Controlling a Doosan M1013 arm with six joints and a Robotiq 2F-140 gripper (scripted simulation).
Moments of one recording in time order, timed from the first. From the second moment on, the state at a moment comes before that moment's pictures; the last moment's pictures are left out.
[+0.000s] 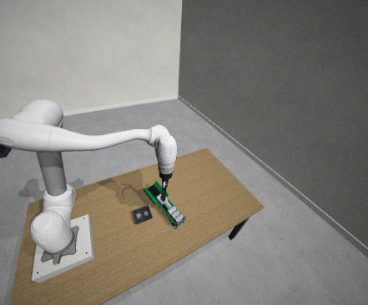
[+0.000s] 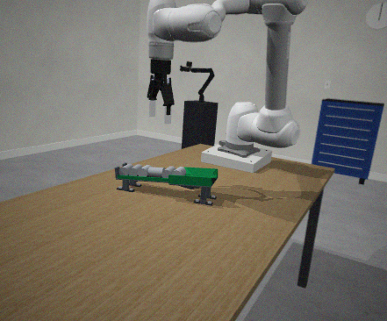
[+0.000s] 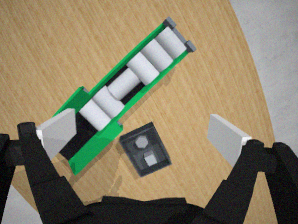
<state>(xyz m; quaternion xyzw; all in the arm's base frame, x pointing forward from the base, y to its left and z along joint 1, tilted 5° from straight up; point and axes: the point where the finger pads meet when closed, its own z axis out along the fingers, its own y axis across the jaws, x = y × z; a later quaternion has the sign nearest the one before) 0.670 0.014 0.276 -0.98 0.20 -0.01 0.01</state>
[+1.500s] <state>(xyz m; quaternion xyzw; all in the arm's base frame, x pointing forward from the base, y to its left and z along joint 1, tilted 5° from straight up) 0.700 0.043 0.181 -0.81 0.59 -0.01 0.04</state>
